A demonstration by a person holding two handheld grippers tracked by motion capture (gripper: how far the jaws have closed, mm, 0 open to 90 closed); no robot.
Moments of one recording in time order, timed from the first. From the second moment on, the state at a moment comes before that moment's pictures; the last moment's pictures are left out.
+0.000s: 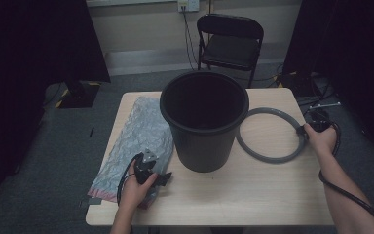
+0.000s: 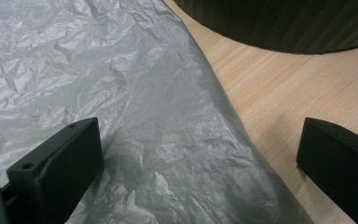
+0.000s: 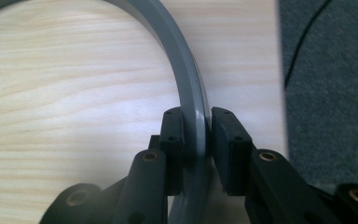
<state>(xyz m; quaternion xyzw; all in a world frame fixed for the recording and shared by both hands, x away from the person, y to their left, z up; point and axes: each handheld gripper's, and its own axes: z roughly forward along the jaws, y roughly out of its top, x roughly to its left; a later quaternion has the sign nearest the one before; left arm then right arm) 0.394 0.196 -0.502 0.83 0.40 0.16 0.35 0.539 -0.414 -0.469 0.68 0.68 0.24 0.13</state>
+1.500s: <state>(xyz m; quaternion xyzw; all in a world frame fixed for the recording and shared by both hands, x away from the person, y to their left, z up) 0.394 0.196 -0.502 0.83 0.40 0.16 0.35 0.403 -0.362 -0.494 0.47 0.80 0.31 0.19</state>
